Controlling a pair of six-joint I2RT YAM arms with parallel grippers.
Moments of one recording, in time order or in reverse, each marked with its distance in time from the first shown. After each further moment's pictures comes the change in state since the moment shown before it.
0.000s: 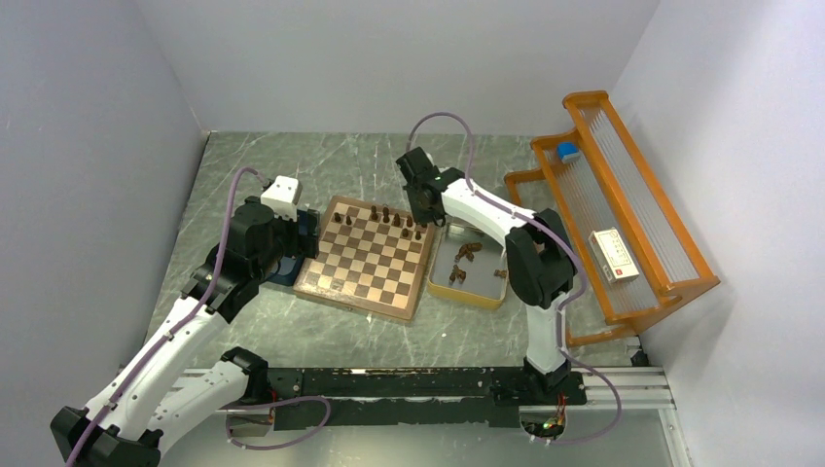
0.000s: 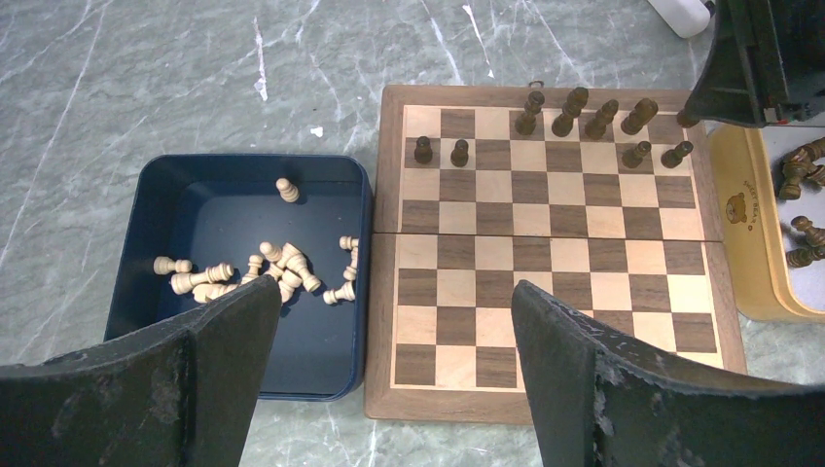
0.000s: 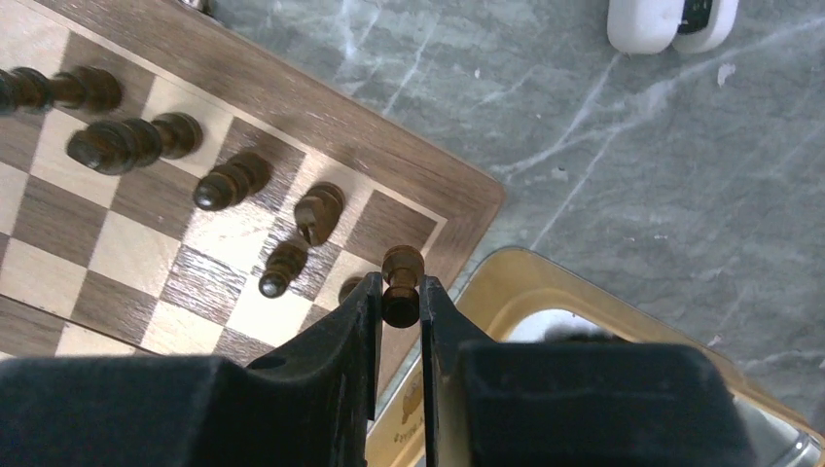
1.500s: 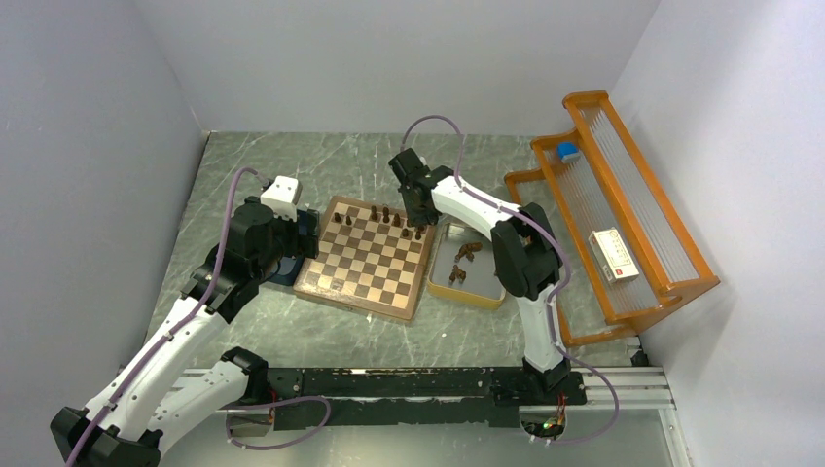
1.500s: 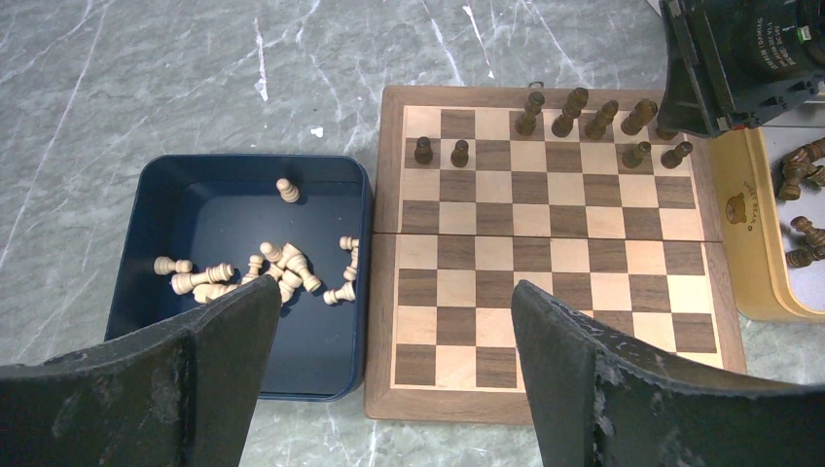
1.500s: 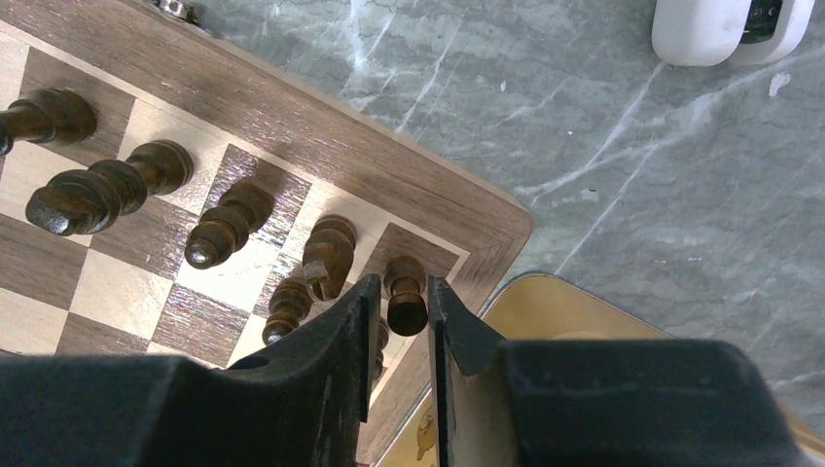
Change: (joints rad) left arm 0.000 -0.002 0.000 0.000 0.000 0.000; right arm 0.010 0.113 0.101 -0.049 0.001 0.014
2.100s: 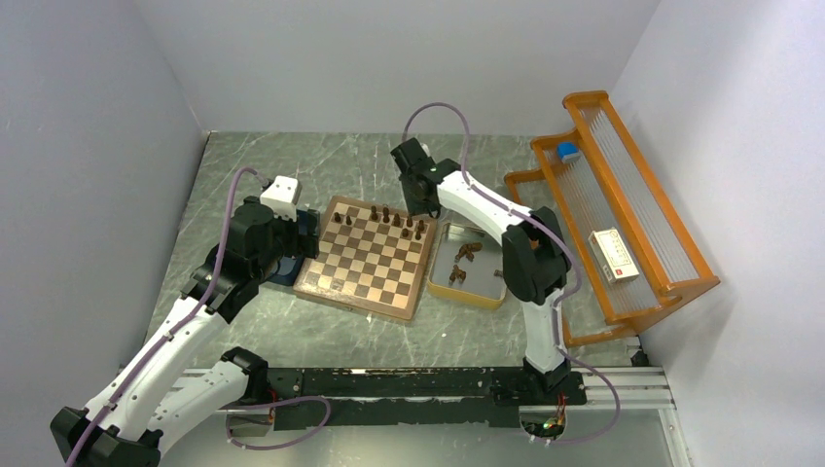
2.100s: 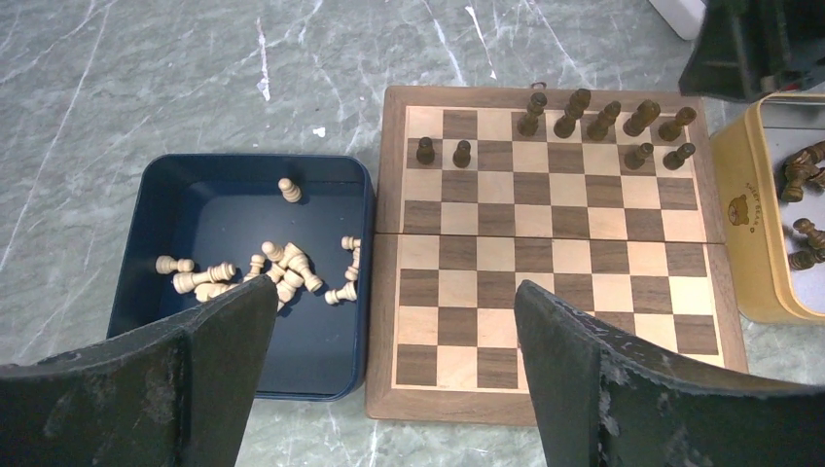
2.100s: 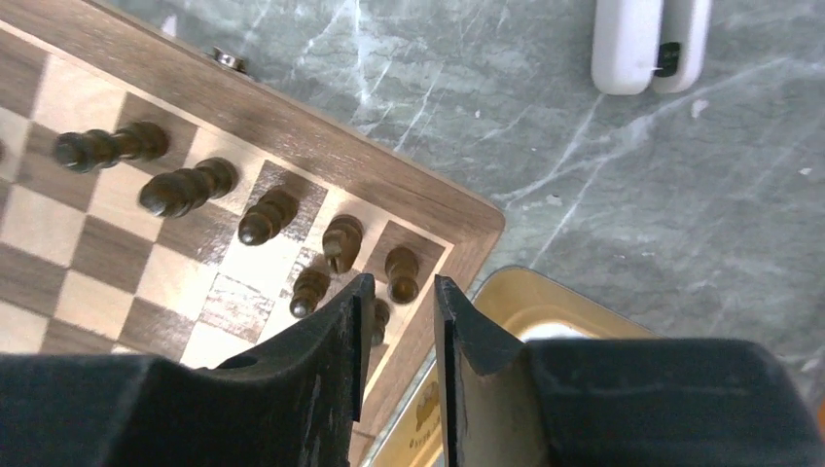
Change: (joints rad) left arm 0.000 0.000 0.000 0.000 -0.002 -0.001; right arm 0.000 -0.036 0.041 -0.016 0.025 0.004
